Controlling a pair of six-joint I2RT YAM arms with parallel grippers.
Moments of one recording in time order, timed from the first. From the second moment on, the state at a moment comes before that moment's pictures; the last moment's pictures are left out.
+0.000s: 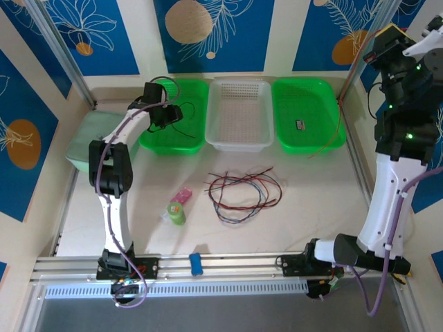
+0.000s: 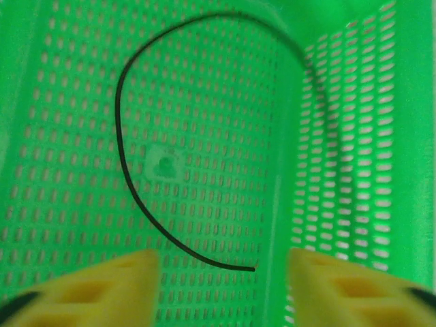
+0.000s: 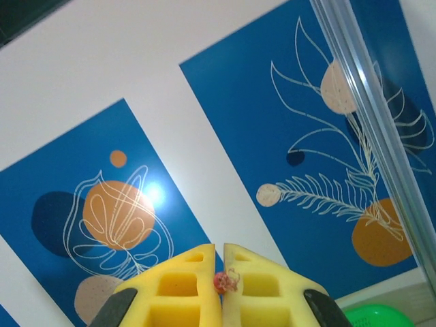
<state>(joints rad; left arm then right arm) -0.18 2.16 1.84 -0.58 0.21 -0.46 -0.21 1.32 2.01 -0.50 -0.13 0.52</state>
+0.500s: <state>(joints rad) -0.18 1.97 1.95 -0.67 0.08 -0.38 -0.20 1.46 2.12 -0.50 -0.13 0.49</state>
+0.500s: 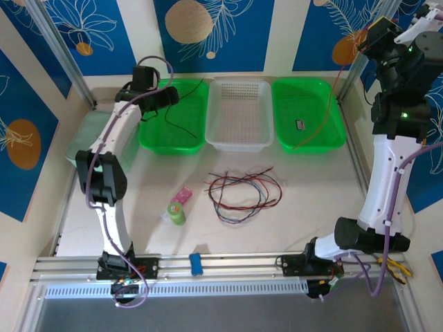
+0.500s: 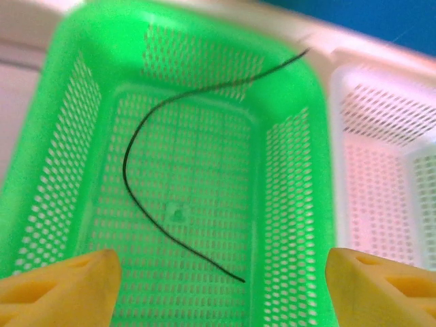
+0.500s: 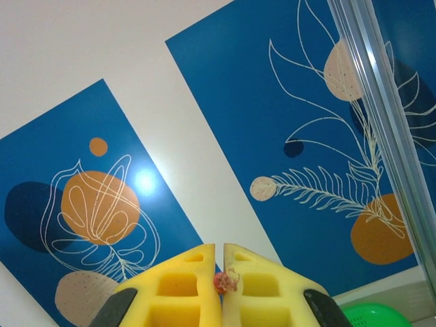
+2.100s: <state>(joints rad) -0.26 1.35 1.35 -0.60 0.06 -0.36 -0.01 1.65 1.51 -0.38 0.13 0.33</state>
